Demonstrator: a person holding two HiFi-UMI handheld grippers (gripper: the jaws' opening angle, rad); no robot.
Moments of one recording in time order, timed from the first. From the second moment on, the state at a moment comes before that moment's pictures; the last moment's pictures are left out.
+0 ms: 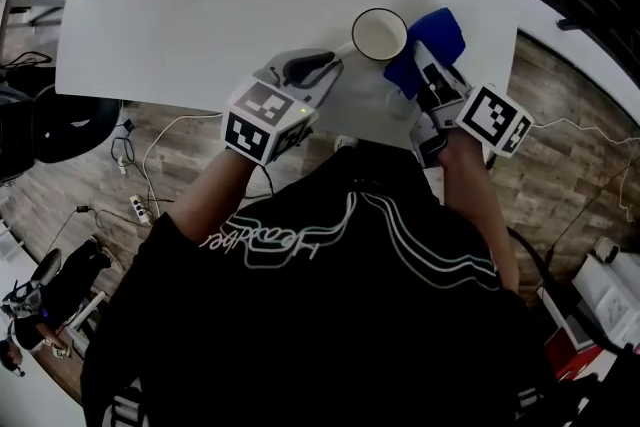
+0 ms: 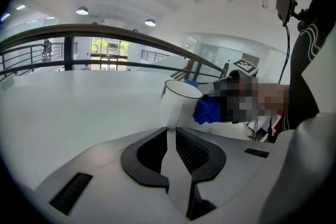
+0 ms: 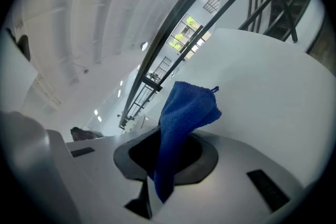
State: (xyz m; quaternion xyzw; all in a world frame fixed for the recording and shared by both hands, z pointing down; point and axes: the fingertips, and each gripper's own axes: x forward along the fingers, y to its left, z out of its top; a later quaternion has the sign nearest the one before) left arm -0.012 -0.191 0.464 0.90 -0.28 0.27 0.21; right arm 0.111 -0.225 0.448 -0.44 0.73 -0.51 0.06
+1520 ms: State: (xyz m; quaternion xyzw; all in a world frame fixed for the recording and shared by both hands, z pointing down) left arm 0.029 -0.166 0.466 0.91 -0.23 0.27 0.22; right arm 0.129 -0.213 0.432 -0.48 0.67 -0.53 0.18
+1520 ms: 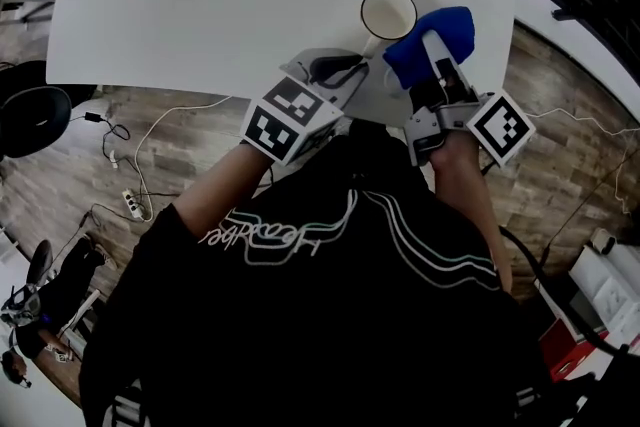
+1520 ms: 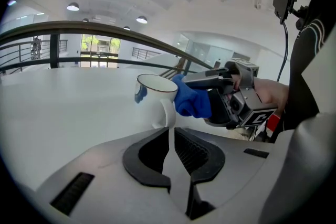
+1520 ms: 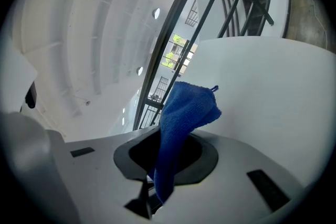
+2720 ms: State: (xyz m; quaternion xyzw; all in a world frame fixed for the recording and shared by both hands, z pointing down) left arm -0.001 -0.098 0.371 0.92 -0.28 0.17 0.21; right arm 0.111 -0.120 0.340 -0.44 0.83 -0.33 0.04
